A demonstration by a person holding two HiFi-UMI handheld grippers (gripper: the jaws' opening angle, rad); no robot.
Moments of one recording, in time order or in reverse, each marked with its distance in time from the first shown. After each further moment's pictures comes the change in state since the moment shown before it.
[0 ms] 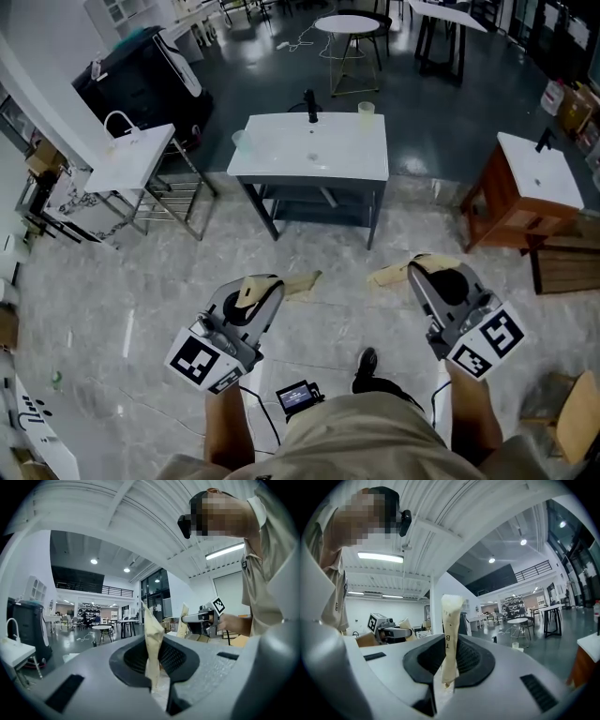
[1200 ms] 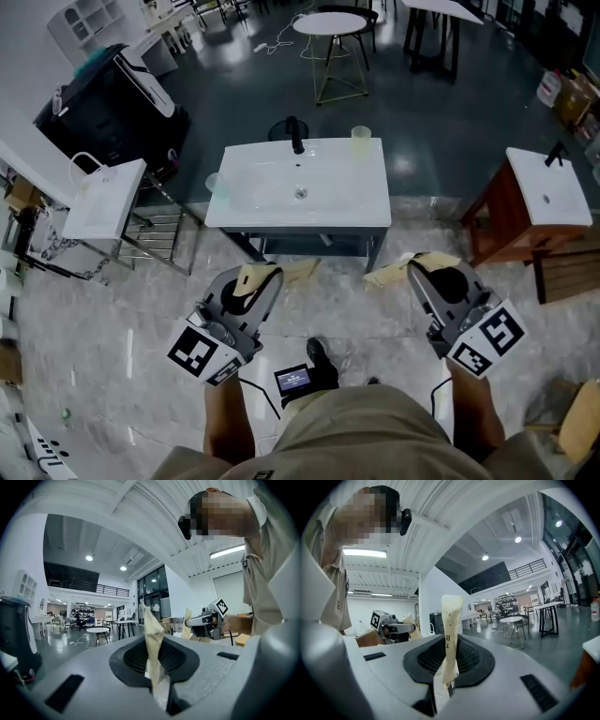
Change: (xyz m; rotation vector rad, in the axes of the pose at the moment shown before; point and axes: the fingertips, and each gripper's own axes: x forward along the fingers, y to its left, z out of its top) left arm 0.200 0.207 -0.005 0.020 -0.005 -0.072; right arm 0.176 -0.194 -0.004 0.024 0.022 -0.071
